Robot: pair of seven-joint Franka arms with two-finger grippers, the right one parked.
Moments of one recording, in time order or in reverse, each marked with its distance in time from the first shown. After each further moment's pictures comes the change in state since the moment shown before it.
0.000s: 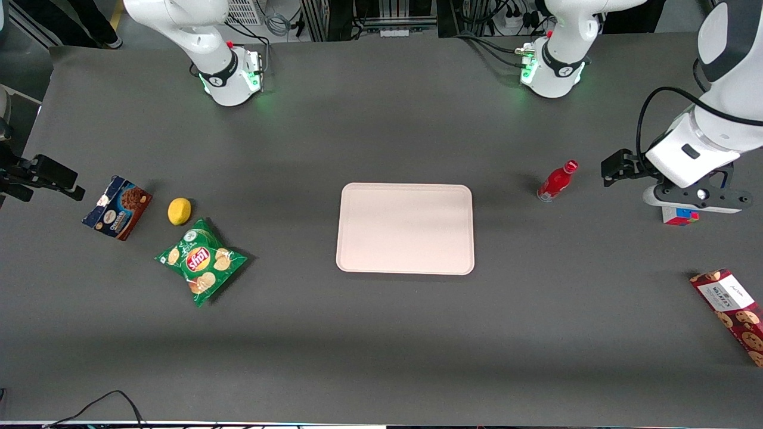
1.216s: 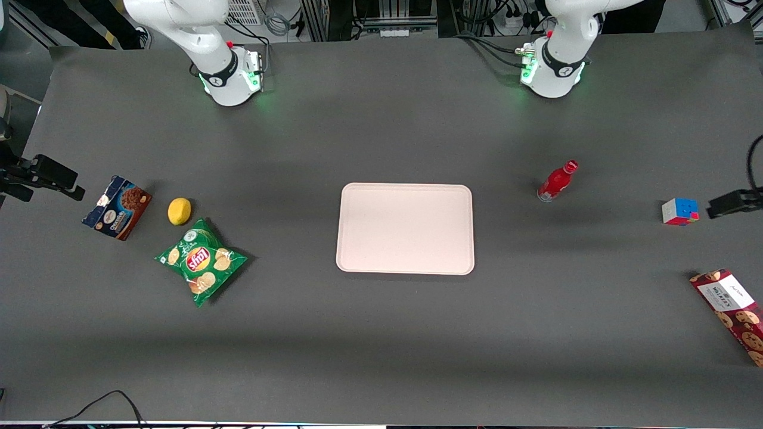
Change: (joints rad) arm 0.085 0.141 0.244 0.080 0.060 0.081 0.084
